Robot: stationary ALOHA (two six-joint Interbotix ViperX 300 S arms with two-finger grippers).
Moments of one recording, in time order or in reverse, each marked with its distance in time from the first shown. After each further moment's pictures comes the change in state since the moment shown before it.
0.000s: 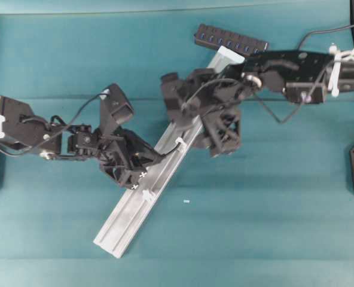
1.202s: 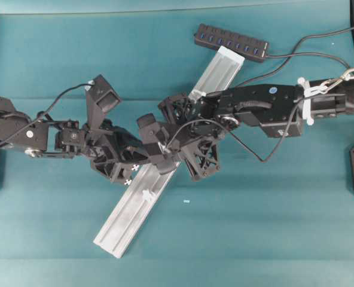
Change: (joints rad) left arm -0.005 -0.084 0.020 0.000 0.018 -0.044; right arm 0.092 0.101 -0.043 -0.087 -0.097 0.015
